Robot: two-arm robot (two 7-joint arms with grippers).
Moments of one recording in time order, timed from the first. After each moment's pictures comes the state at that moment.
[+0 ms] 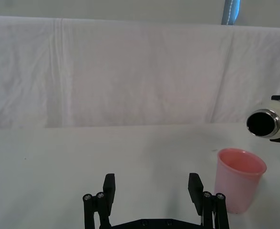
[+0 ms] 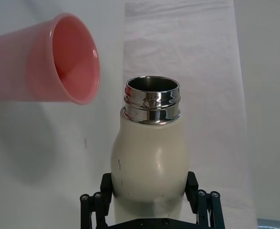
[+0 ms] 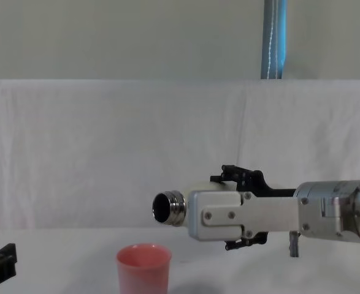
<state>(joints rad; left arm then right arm) 0.27 0.24 0.04 -1.85 -0.25 -0.02 -0.02 0.62 0.33 -0.74 -1.25 -0.83 -0.08 0.21</state>
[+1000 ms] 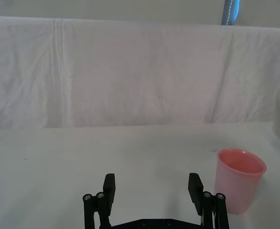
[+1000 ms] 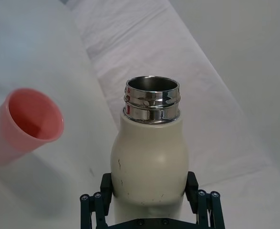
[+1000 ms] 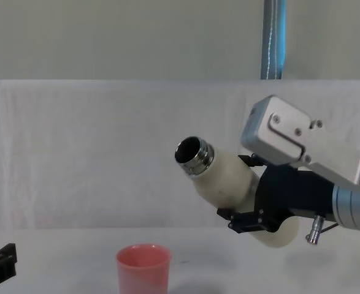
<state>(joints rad) 0.27 0.24 0.04 -1.85 -0.25 -0.02 -0.02 0.48 0.34 -0.54 -1.39 -0.43 -0.14 0.30</state>
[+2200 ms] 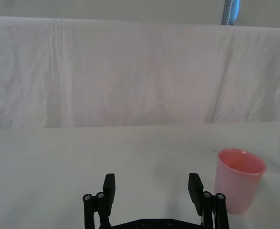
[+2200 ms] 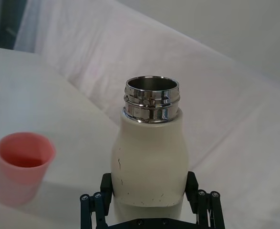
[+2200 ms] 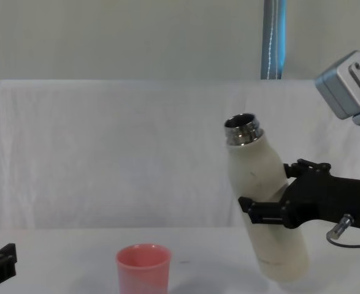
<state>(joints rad) 0.27 0.24 0.04 -1.85 -0.25 -0.02 -0.02 0.36 0.31 -0.38 -1.45 -0.06 -0.02 0.36</state>
